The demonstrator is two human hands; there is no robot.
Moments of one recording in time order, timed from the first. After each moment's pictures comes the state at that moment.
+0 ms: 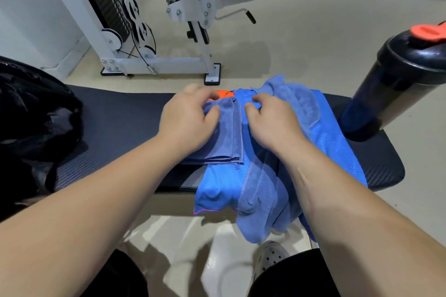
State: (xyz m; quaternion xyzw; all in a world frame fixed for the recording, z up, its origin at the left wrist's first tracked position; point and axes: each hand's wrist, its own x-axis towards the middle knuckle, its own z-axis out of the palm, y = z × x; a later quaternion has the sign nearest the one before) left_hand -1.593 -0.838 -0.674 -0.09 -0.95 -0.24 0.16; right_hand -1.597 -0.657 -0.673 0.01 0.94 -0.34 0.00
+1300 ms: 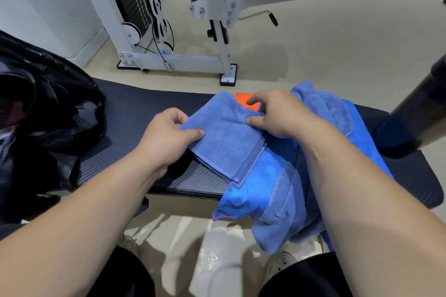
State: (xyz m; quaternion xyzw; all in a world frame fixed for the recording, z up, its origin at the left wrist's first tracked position) left_hand -1.564 -0.913 -0.685 0.18 -0.83 -0.53 0.01; right_hand -1.646 -0.686 -0.661 -0.12 0.96 -0.20 0.12
